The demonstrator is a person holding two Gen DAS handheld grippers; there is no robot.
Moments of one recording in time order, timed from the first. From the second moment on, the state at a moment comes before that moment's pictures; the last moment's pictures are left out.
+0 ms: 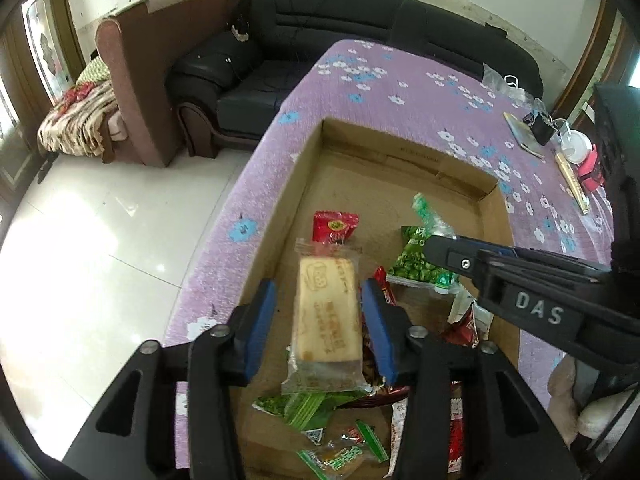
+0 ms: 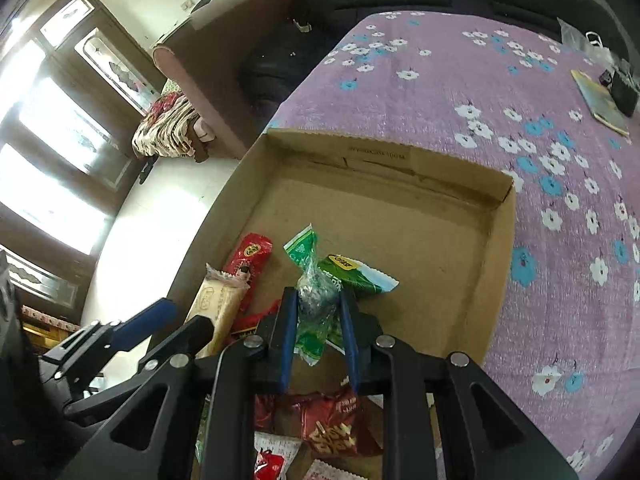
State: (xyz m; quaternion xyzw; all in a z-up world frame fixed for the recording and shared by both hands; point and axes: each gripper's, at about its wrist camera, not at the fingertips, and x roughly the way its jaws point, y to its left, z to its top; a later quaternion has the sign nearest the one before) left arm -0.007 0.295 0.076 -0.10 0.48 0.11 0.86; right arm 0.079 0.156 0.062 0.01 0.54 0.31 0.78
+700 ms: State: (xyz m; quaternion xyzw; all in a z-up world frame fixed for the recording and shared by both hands) left arm -0.014 0.286 0.102 -0.09 0.46 0.13 0.88; right arm 0.078 0.144 0.088 0.00 0.51 0.30 0.81
